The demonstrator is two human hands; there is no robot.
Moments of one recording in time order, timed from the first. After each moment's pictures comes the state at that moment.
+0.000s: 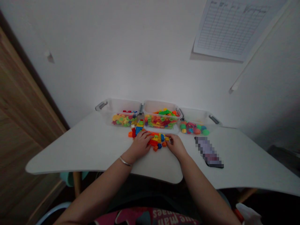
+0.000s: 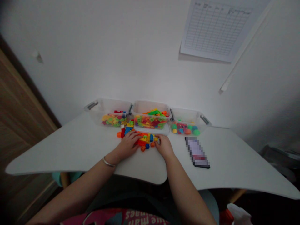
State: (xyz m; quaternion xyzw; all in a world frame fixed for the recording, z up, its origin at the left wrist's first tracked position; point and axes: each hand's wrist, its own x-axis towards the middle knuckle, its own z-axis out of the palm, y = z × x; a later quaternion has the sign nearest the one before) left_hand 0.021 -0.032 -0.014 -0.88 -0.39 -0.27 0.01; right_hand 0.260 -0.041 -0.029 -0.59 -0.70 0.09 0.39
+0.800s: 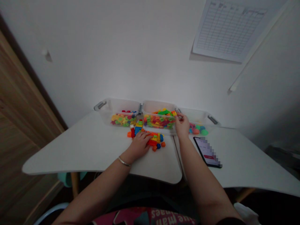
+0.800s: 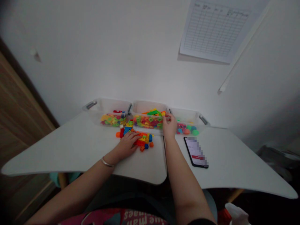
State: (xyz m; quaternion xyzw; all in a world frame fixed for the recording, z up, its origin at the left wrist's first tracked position) left_hand 0.022 -0.034 -0.007 -0.89 -0.39 -0.25 0.00; right_hand 0.270 0.014 0.047 -0.58 -0.52 0.01 0.63
